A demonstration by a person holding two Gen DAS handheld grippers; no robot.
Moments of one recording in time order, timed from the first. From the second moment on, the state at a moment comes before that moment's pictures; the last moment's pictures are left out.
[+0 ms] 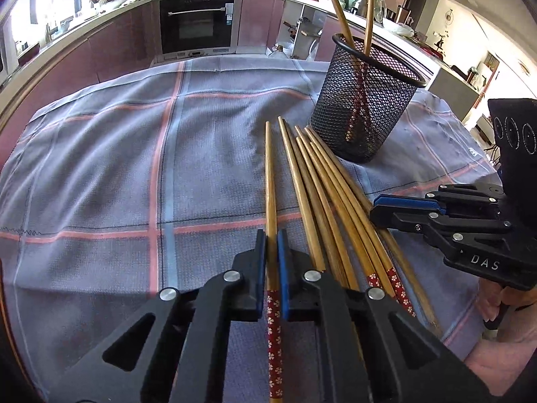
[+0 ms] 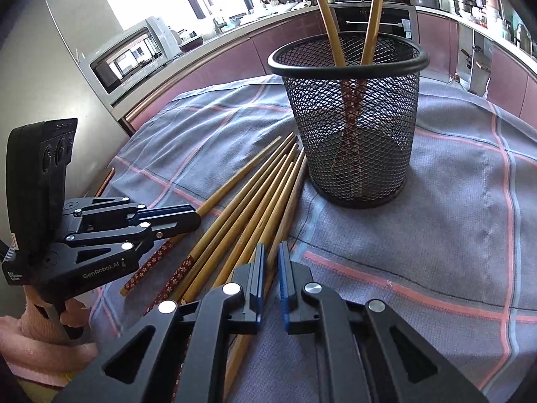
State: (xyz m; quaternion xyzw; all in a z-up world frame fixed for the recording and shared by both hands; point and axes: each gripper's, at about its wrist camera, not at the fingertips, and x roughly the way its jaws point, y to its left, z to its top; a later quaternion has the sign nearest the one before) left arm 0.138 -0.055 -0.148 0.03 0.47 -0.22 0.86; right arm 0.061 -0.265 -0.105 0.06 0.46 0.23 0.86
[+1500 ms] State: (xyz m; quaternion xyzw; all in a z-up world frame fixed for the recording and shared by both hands) left arm 0.168 -0.081 -0.136 0.05 0.45 -0.22 0.86; right arm 0.075 -0.265 -0.082 0.06 0.42 0.22 0.88
